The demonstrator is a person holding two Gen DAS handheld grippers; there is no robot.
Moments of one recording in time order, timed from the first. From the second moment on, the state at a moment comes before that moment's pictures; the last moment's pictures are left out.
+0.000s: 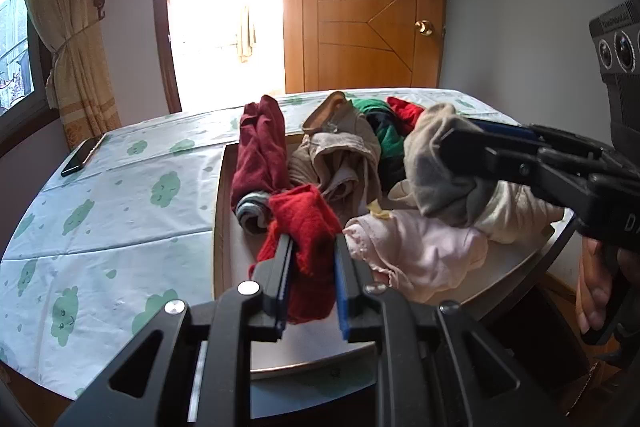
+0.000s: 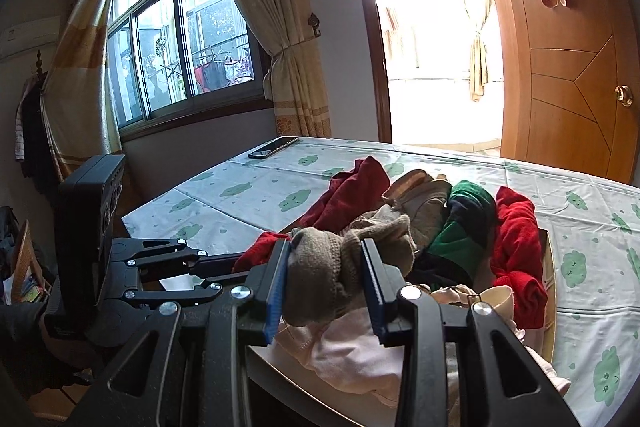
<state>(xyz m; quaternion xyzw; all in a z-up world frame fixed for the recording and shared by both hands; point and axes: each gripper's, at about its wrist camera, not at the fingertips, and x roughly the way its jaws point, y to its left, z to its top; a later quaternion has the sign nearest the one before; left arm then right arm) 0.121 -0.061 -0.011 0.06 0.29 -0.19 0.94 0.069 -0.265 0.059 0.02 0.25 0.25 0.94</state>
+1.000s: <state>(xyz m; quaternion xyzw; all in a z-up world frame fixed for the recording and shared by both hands) 0.138 -0.059 -0.029 0.04 0.32 -0.19 0.93 0.102 -0.242 0.026 0.02 0.31 0.24 0.92</state>
